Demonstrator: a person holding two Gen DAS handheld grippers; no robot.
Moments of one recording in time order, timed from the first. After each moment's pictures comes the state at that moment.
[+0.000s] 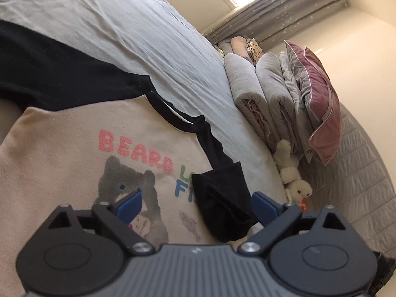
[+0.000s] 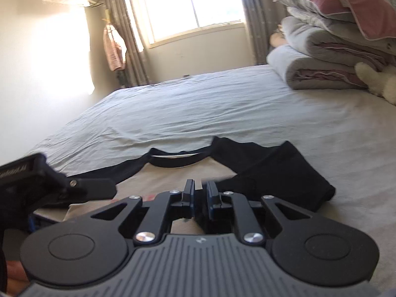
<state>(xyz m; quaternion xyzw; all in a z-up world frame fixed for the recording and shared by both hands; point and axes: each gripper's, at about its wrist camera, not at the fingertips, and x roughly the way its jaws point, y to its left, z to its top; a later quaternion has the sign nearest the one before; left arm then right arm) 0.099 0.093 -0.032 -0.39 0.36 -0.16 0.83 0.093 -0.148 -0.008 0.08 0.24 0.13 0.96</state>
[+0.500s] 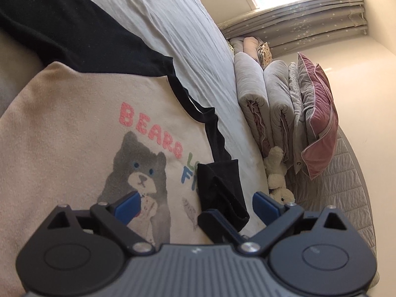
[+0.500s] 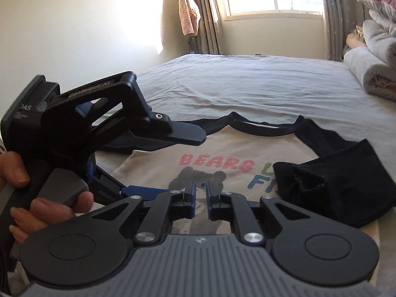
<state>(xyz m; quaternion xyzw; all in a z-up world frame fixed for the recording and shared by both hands) 0.101 0.104 -0.057 -0.46 0.39 -0.16 0.79 0.079 -0.094 -0.020 -0.01 0.27 0.27 0.92</state>
